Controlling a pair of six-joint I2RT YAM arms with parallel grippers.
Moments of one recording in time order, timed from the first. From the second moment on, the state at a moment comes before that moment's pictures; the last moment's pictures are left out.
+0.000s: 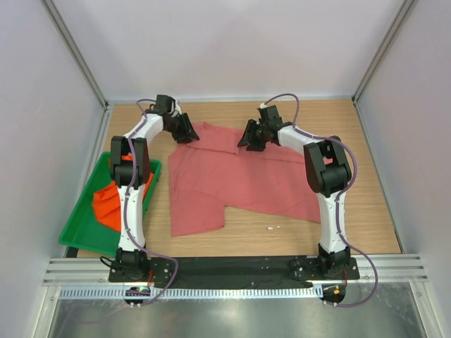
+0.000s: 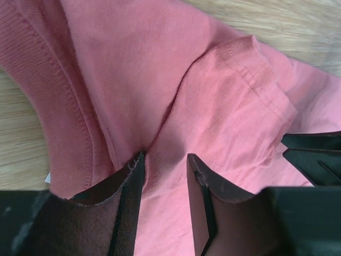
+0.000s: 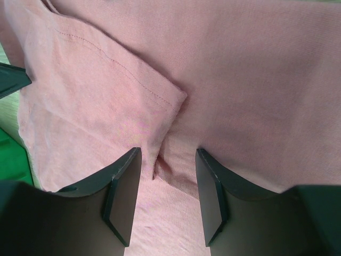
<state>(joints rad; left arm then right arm) -0.12 2.38 1.94 -0.59 0.47 -0.47 0.34 2.20 1.59 -0.24 -0.30 0.61</state>
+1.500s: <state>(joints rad) -0.09 2.32 1.88 -0.61 0.47 -0.53 0.34 2.20 1.60 -0.27 -0.27 0.63</state>
